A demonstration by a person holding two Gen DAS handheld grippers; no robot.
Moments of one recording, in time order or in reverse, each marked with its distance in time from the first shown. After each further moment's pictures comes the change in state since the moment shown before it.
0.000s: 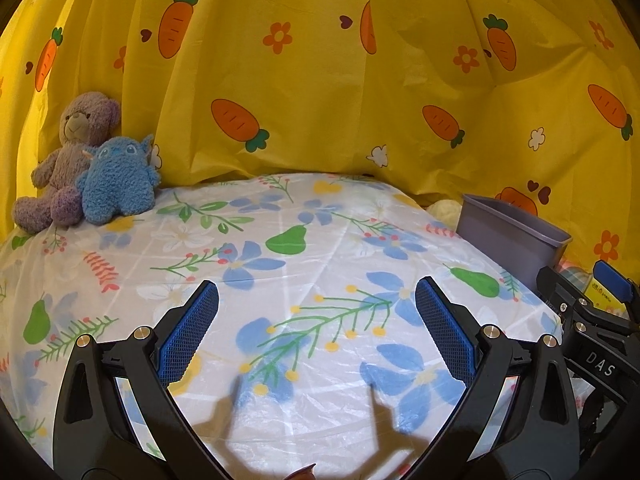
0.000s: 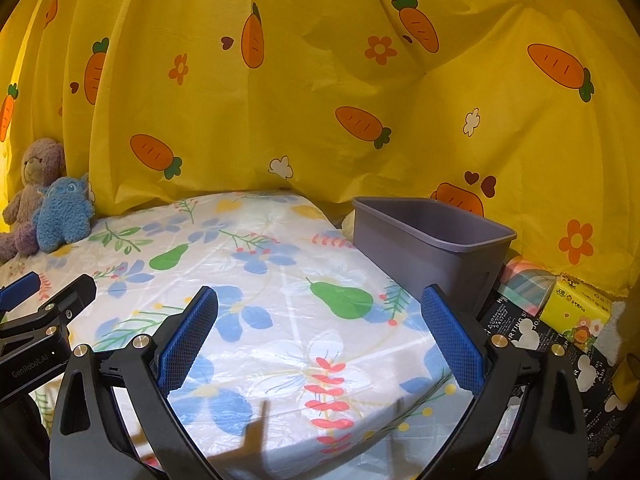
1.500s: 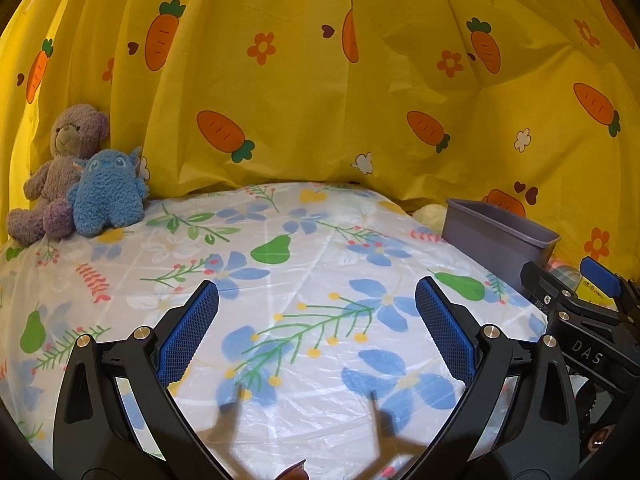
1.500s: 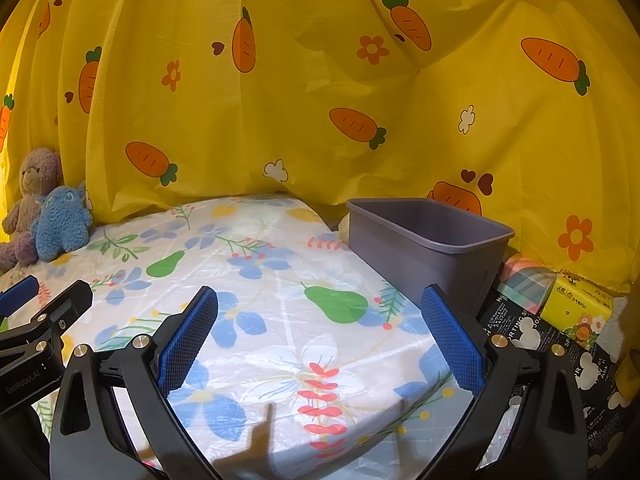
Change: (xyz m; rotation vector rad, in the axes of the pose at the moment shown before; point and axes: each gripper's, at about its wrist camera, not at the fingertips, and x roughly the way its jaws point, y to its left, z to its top) left arm -0.005 -0.012 0.000 0.025 -0.030 -0.037; right arm 0.002 -0.006 0.004 0.025 -0.002 -0.006
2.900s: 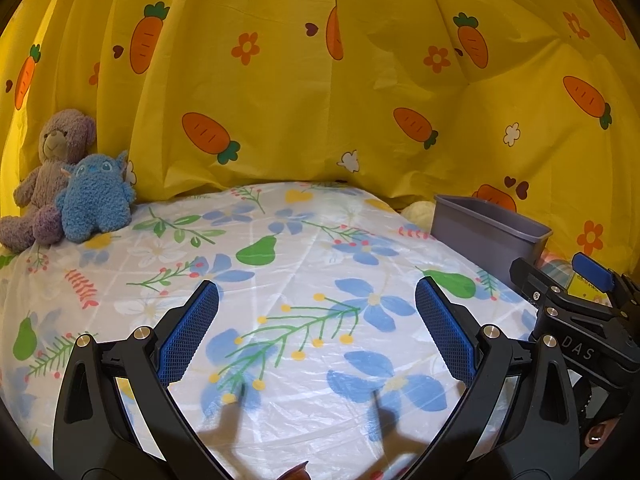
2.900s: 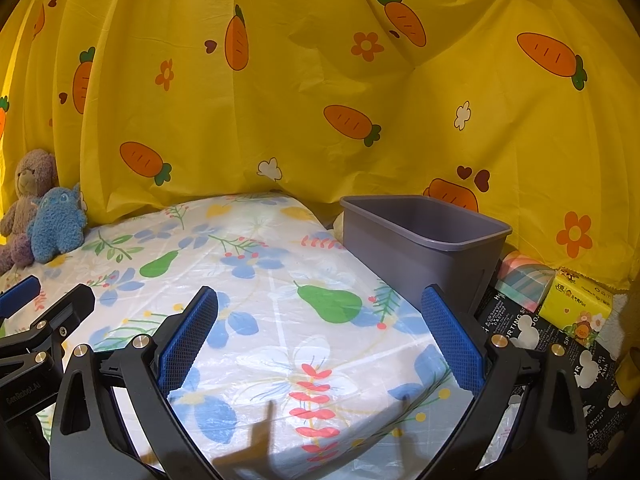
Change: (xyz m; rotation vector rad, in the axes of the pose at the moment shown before) left arm 0.005 -0.011 0.001 0.020 -0.003 -0.037; right arm 0.003 -0.007 0.000 0.003 0.005 -0.002
